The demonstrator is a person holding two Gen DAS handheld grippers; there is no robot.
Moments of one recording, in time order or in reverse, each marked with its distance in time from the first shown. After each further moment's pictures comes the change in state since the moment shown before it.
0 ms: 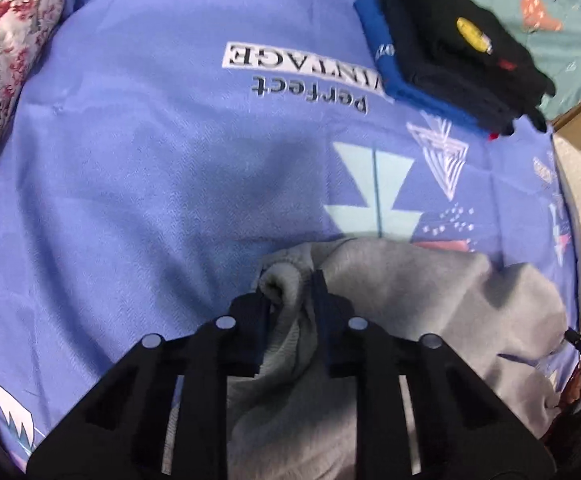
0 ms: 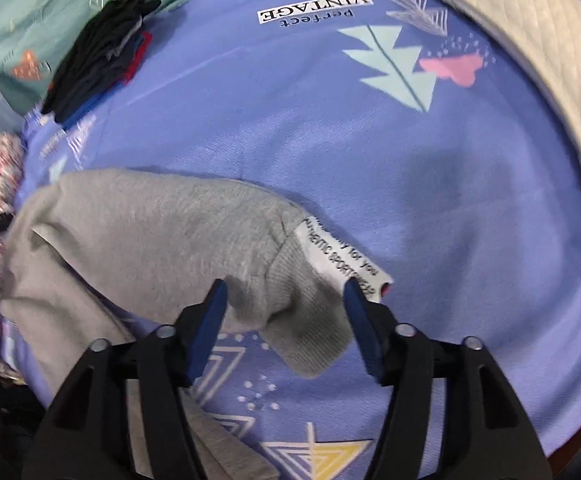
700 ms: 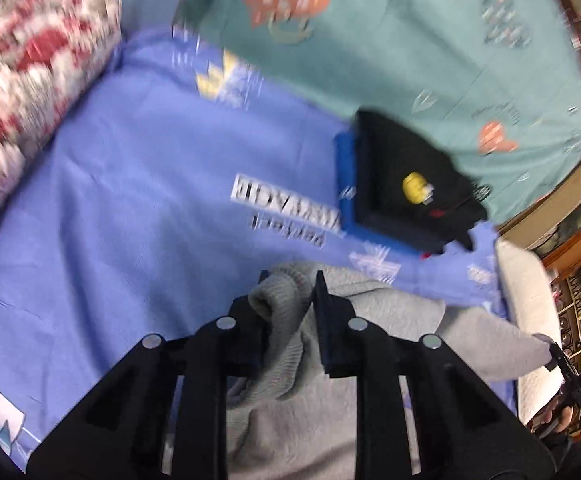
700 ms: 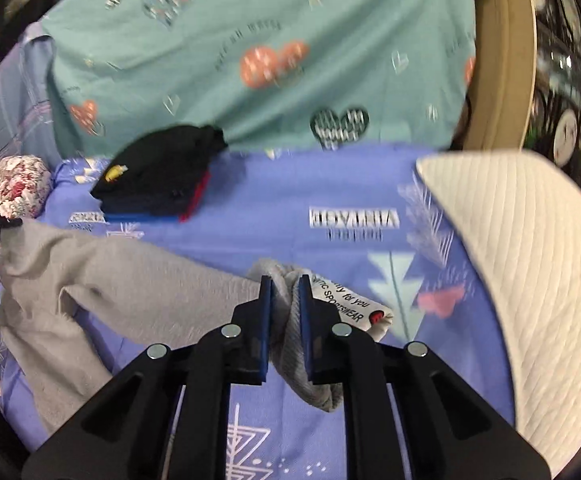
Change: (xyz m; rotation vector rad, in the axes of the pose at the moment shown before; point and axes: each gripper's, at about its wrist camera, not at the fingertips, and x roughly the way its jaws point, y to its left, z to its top) left arm -0.118 0.037 0.014 -0.154 -0.356 -0.181; right arm -0.123 0.097 0.057 -0.315 -0.509 -0.106
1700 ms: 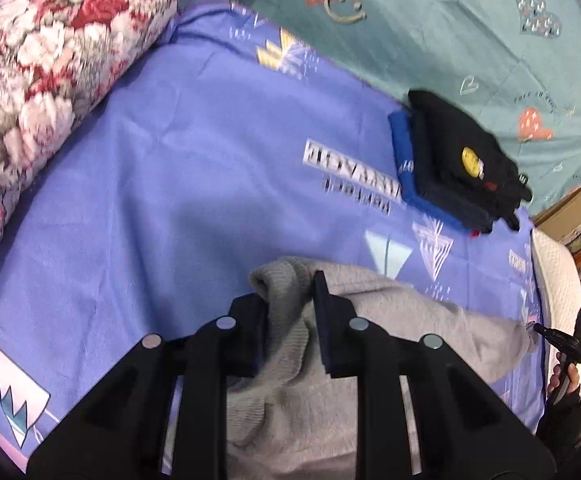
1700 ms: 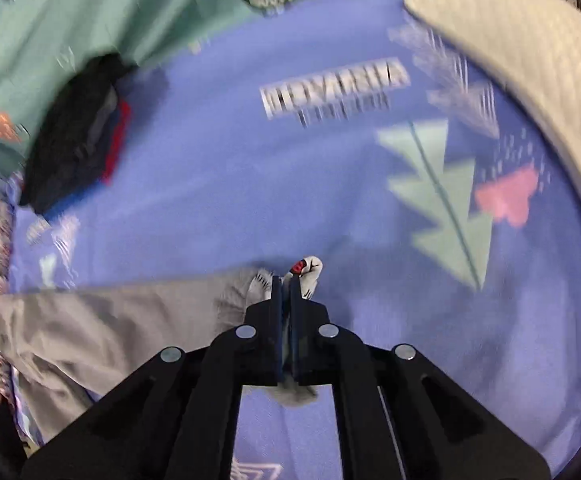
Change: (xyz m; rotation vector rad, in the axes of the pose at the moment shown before) left arm 0.017 0.043 -0.029 -0.030 0.053 0.141; right arm 0.172 -0.059 -0.011 0.338 0.372 0.053
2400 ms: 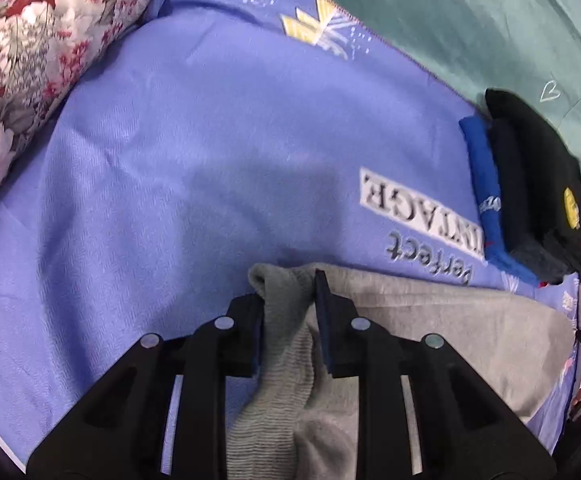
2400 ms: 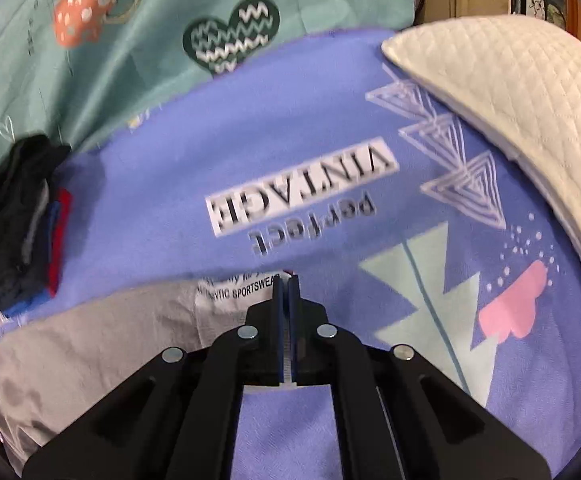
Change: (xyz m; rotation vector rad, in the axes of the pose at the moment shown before) left arm 0.119 0.002 0.056 -0.047 0.043 0.131; right arm 0.049 -0.019 0.076 0.075 -0.169 -0.115
